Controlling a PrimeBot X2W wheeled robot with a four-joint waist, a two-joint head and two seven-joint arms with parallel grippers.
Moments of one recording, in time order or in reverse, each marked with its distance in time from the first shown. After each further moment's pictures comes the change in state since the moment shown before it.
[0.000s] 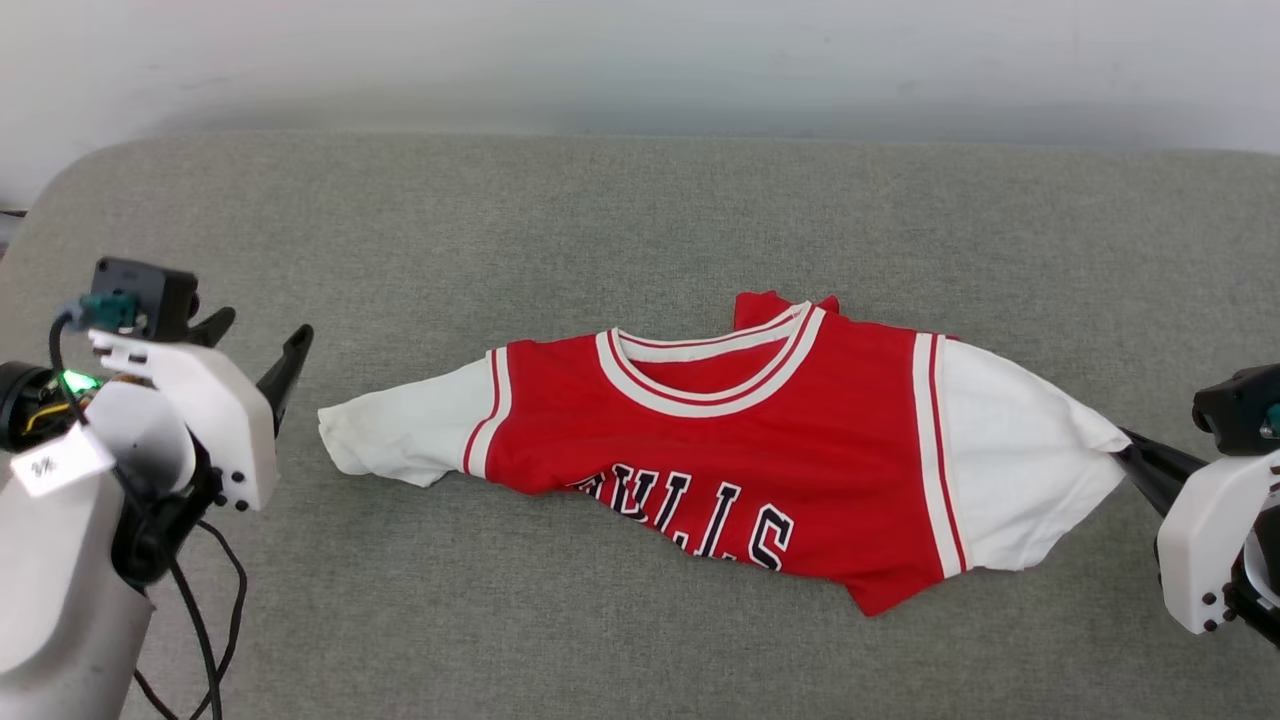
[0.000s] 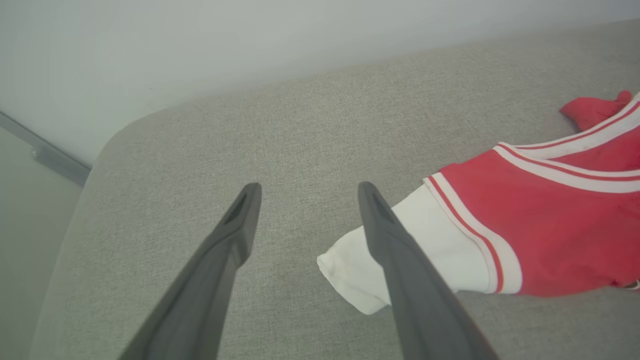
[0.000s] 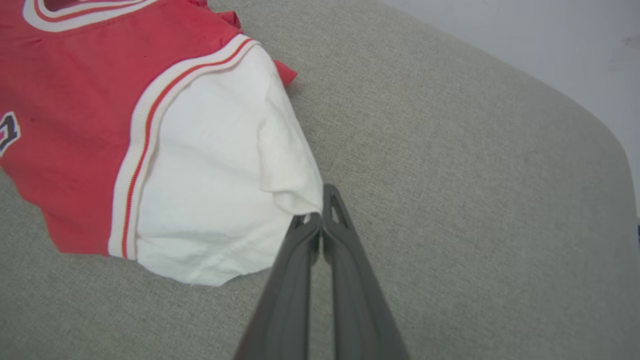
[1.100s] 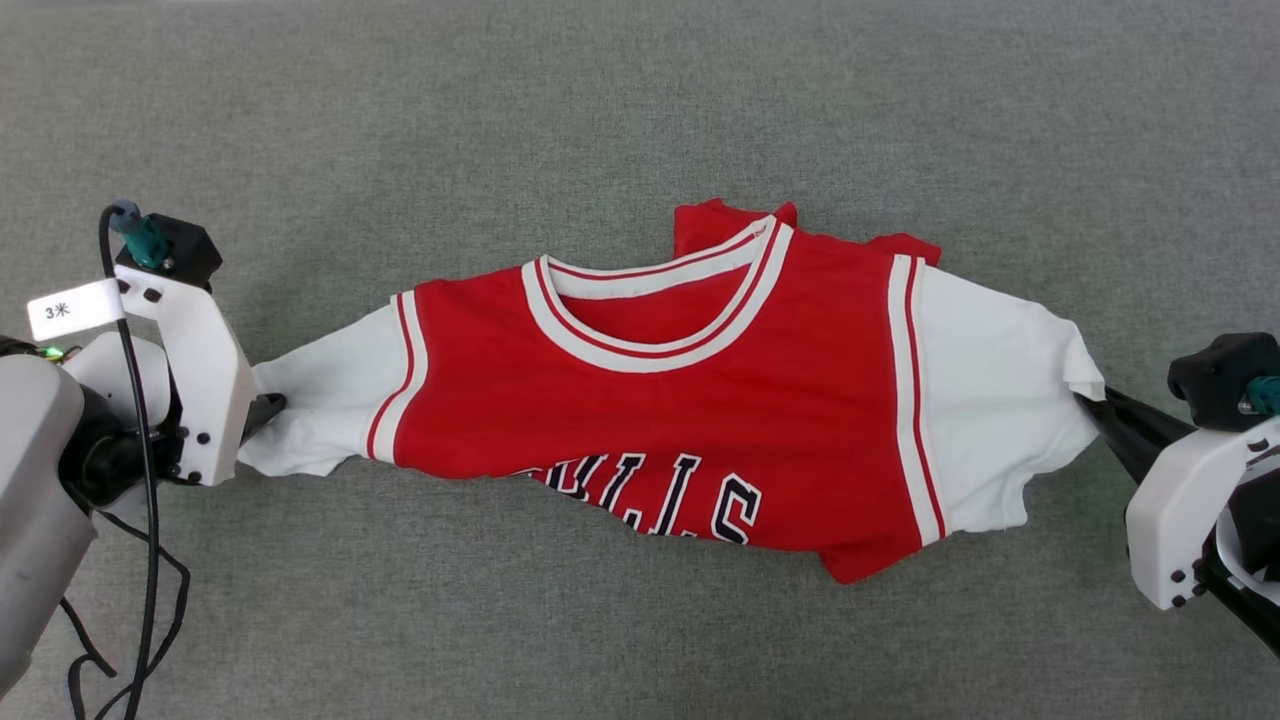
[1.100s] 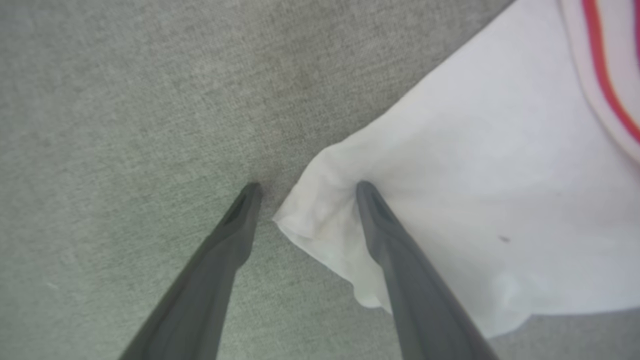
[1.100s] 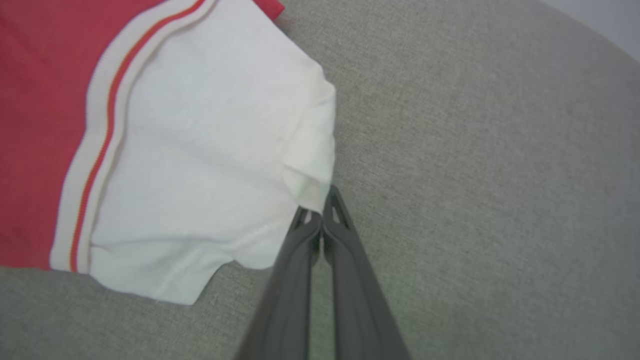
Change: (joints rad) left arm -0.291 0.188 -0.454 0.164 -0.368 -0.007 0.522; right arm 0.042 0.100 -0.140 -0.192 -0.136 0.000 0.107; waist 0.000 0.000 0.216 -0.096
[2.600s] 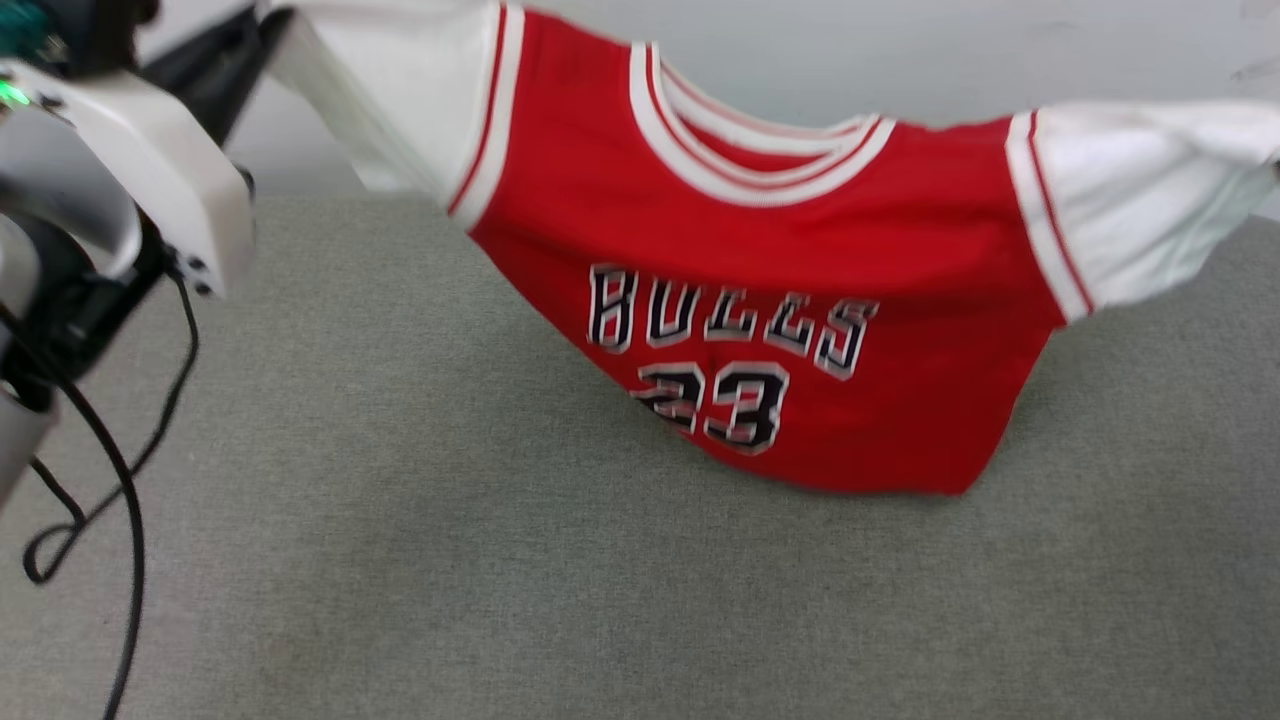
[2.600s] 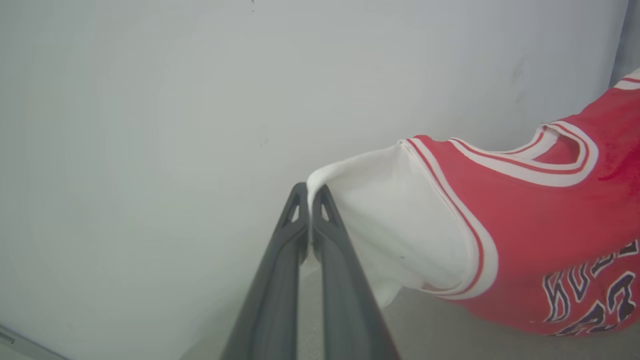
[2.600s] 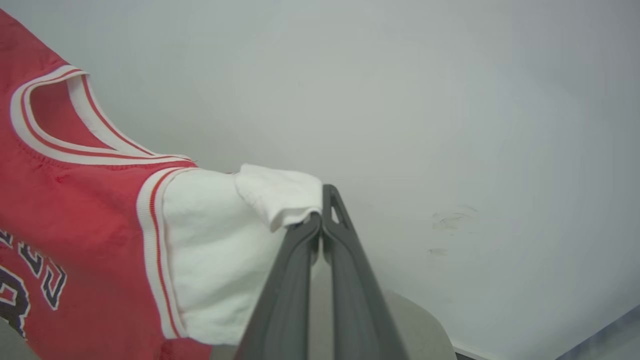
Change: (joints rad) left arm -0.185 0.075 0.013 -0.369 0.084 0.114 -0.585; right arm -0.170 0.010 -0.201 -0.078 -0.033 0.000 -0.116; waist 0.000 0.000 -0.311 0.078
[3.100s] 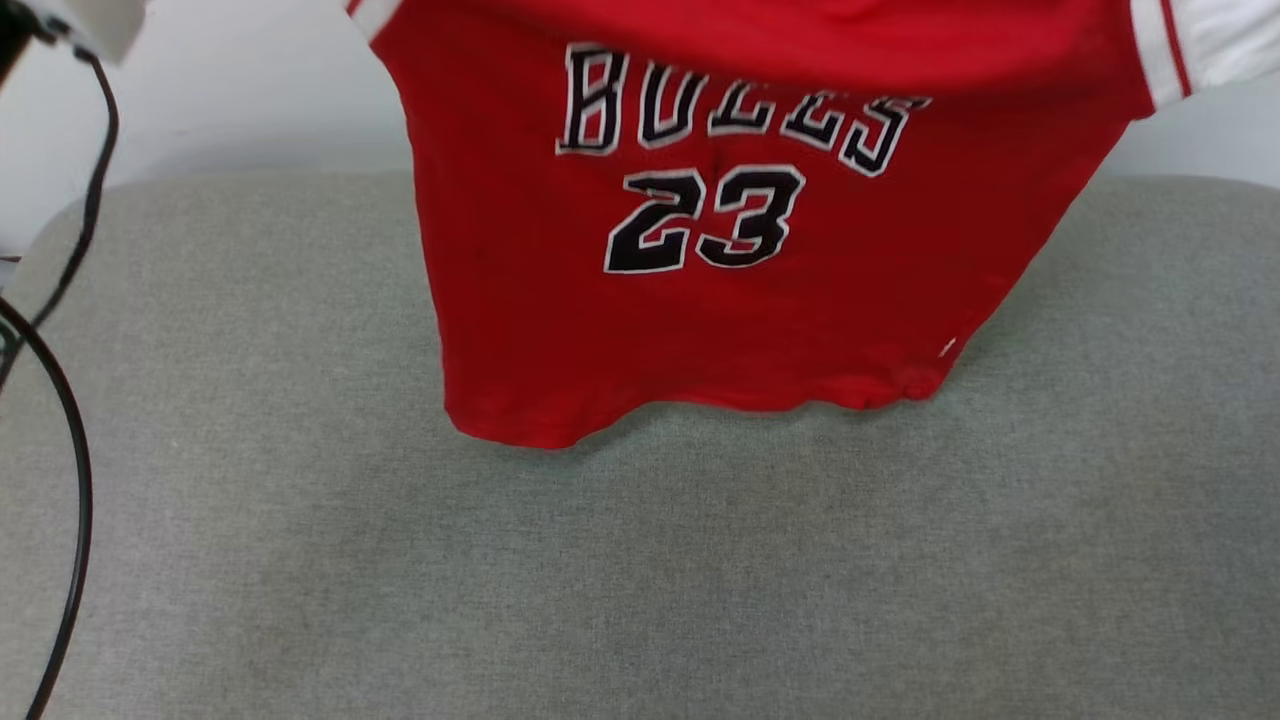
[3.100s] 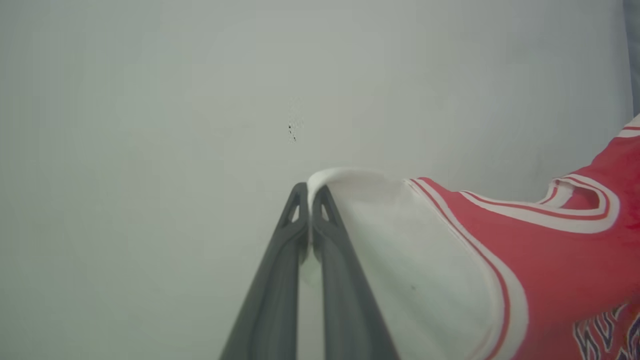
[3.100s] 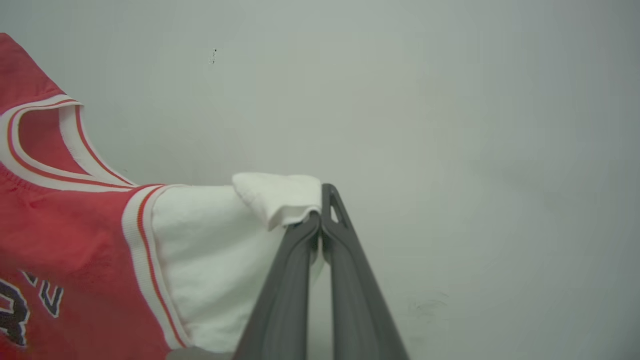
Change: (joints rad) left arm -0.250 -0.026 0.084 0.002 0.030 -0.013 -0.046; right arm -0.273 -0.028 -0.032 -0.018 0.060 0.000 0.018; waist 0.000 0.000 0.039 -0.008
